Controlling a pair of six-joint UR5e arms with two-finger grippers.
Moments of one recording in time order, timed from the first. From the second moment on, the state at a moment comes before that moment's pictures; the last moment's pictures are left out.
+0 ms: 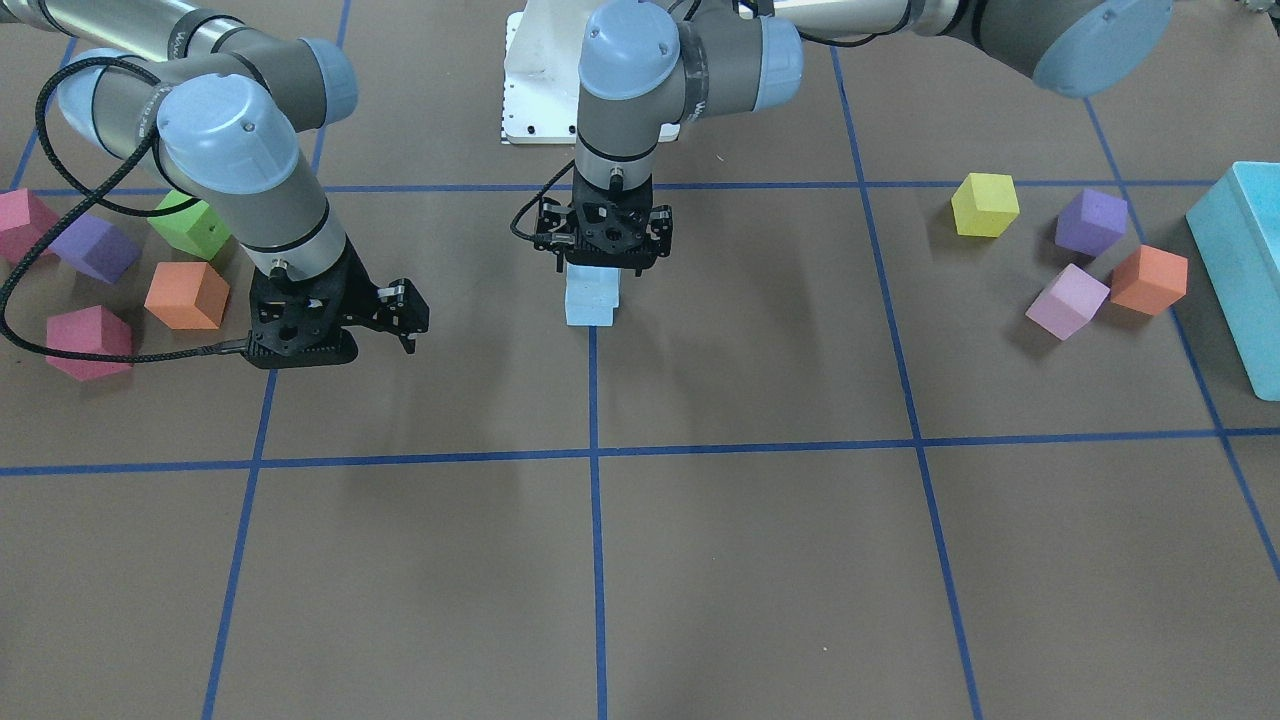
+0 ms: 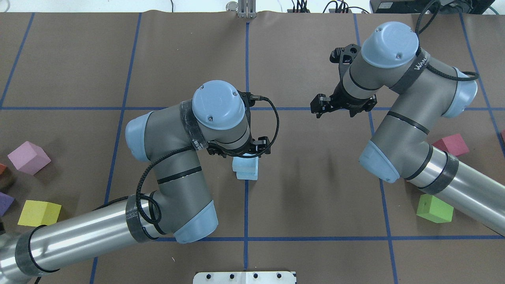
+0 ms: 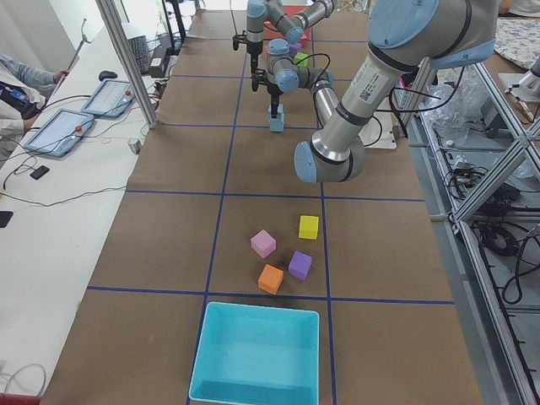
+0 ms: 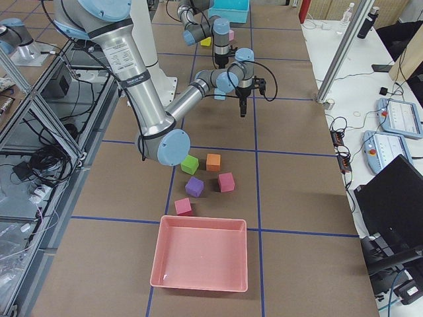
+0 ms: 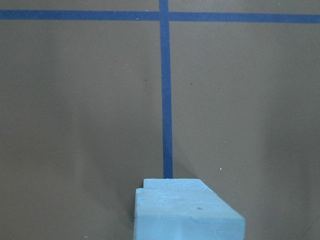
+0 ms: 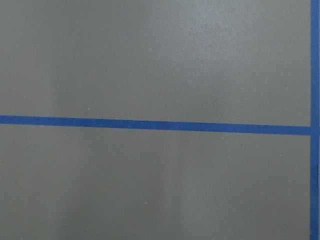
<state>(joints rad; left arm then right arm) -0.49 -2.40 -1.62 -1.57 -1.88 -1.24 0.77 -1.08 1.76 -1.57 2.02 0.96</state>
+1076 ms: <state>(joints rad) -0.91 -2.19 -1.70 -1.56 -2.18 -0.82 1.00 -1.22 1.81 -1.57 2.11 0.63</state>
